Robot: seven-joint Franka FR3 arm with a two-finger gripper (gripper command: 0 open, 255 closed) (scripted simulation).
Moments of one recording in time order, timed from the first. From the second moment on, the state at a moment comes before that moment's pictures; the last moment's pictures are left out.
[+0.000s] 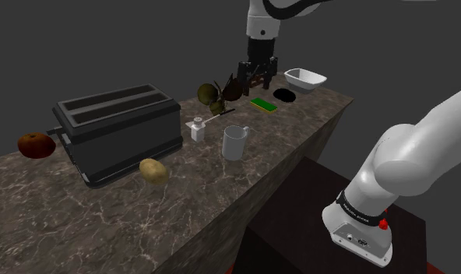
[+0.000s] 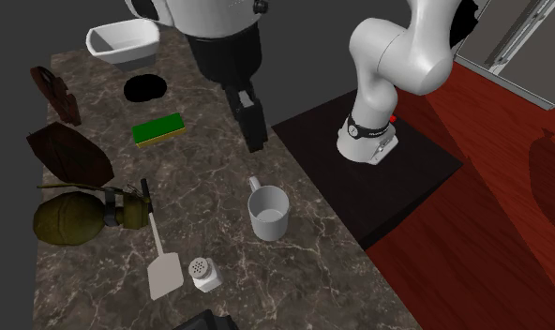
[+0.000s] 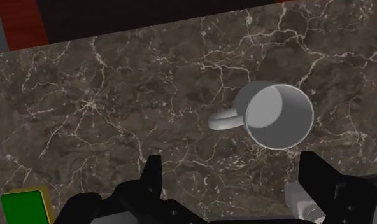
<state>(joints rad) 0.01 -0.33 0.11 -2.17 0.01 1.75 0.31</state>
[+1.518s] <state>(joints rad) 0.09 0.47 0.17 -1.58 -0.02 1.86 0.53</state>
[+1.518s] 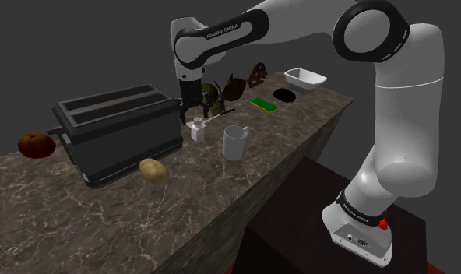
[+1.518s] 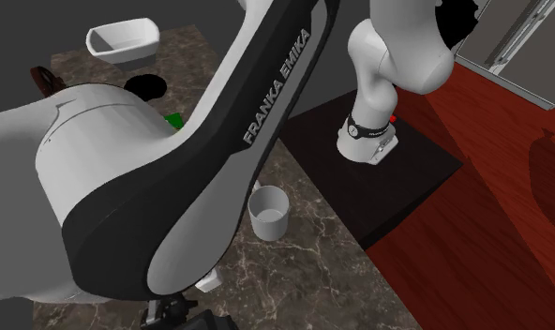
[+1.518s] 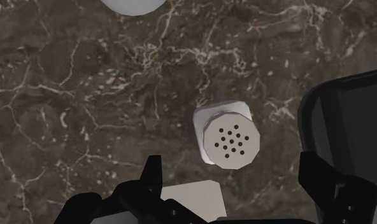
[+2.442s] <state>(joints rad) 0.09 0.48 0.17 -1.63 -0.02 1.92 0.53</state>
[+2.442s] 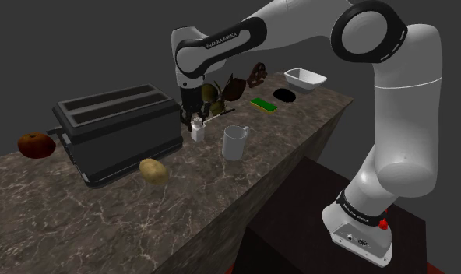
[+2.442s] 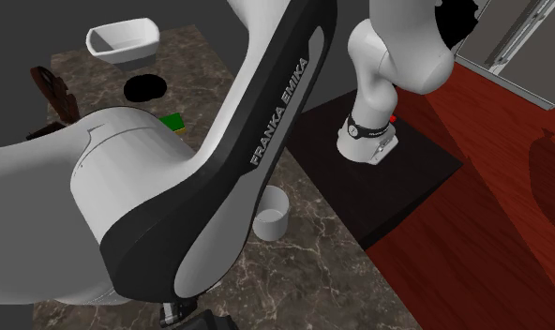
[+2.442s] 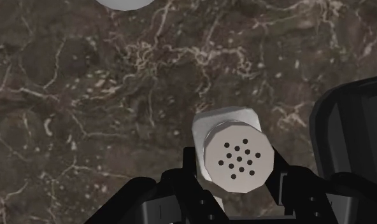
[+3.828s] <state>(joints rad) 0.09 0.43 0.18 -1.54 -0.01 1.77 0.53</state>
